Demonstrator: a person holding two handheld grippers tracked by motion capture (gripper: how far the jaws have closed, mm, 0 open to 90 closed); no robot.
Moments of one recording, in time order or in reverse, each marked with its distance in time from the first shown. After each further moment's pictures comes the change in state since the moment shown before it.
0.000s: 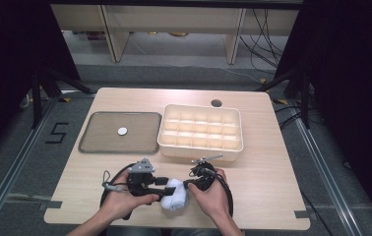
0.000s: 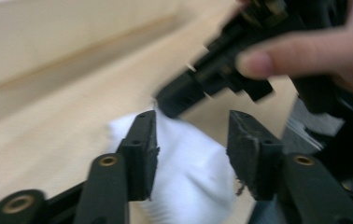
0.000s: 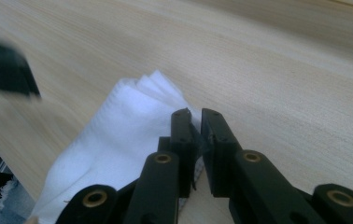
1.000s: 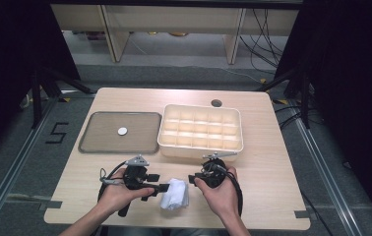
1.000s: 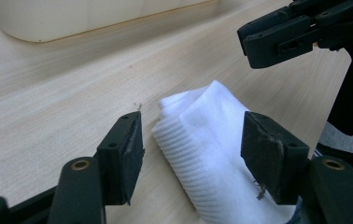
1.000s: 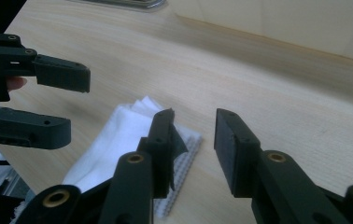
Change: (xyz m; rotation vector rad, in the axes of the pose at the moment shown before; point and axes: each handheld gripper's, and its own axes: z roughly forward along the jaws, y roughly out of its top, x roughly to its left) left arm 0.026 -0.014 0.009 0.062 0.031 -0.117; right arm -0.005 0.001 -0.032 -0.093 -0.005 0.098
